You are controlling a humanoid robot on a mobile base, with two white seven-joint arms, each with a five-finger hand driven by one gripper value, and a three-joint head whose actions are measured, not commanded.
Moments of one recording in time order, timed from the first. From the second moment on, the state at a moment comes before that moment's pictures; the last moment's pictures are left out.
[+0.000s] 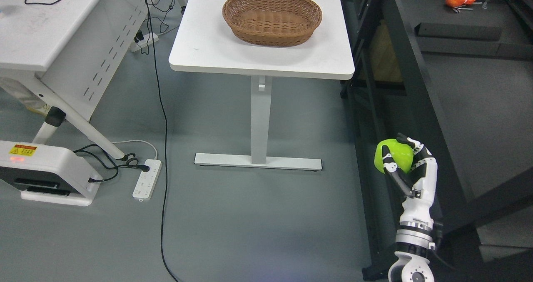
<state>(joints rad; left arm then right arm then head) 0.00 0.00 0.10 -0.04 -0.07 -0.01 -0.18 0.19 0.00 -0.01 -1.72 0.00 -0.24 -0.22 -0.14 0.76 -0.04</state>
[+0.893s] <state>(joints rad) 0.00 0.00 0.10 -0.04 -0.07 -0.01 -0.18 0.19 0.00 0.00 -1.72 0.00 -0.26 -0.23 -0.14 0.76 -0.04</state>
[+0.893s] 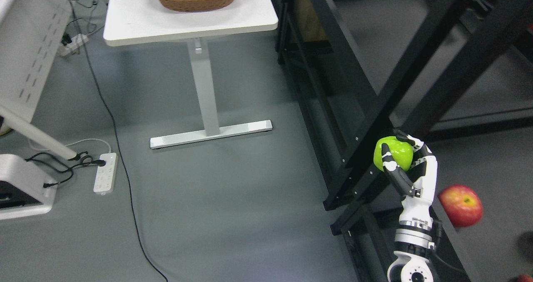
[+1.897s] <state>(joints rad) 0.00 0.00 0.10 -0.04 -0.07 -0.01 -0.18 0.20 0.00 0.00 -1.72 0.00 -0.24 -0.22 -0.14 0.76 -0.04</state>
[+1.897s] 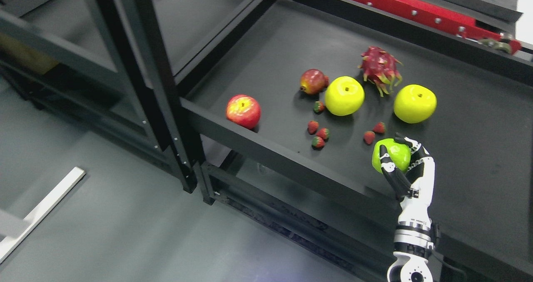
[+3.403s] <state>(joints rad) 0.00 0.00 0.10 -0.04 -0.07 -0.01 -0.18 0.18 0.00 0.00 -1.72 0.00 -0.17 -0.22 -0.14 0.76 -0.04</state>
